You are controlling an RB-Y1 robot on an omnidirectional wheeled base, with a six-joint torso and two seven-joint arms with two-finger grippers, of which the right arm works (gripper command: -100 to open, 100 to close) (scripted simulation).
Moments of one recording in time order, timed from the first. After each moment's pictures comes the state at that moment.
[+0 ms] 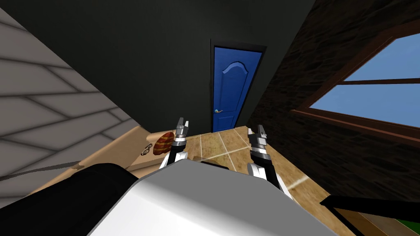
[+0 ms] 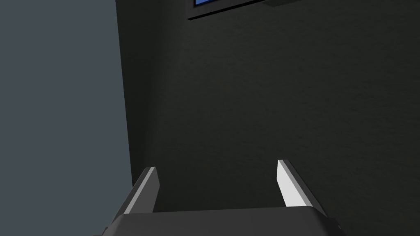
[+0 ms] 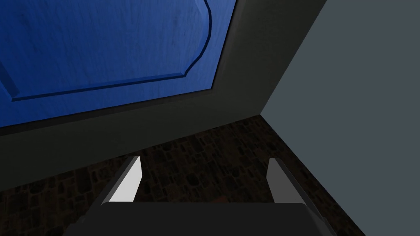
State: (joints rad) arm 0.44 -0.07 0.02 -2.08 -0.02 -0.43 -0.13
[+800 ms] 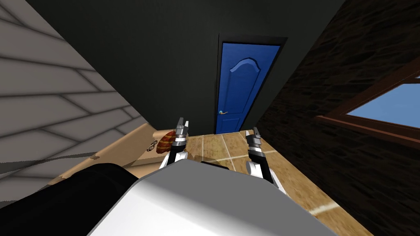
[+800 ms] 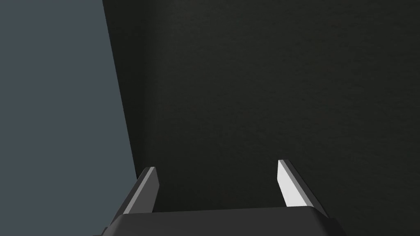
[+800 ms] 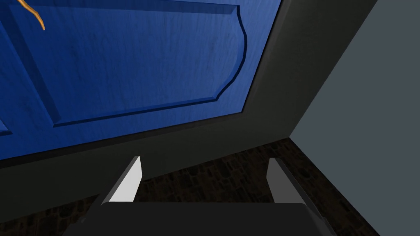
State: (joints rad) arm 0.35 -0.11 -0.01 -1.87 -0.05 -0.47 -0.11
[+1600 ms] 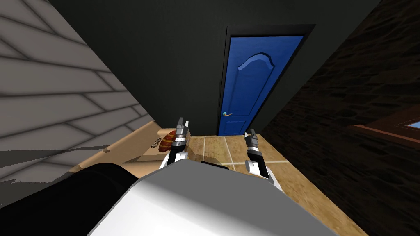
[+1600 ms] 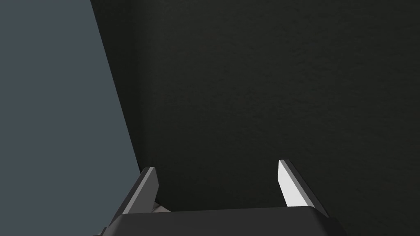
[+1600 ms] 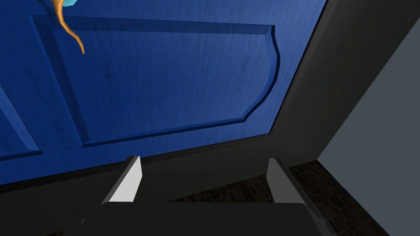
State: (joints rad) arm 0.27 -0.13 -0.03 -1.69 -0.07 -0.50 -0.09
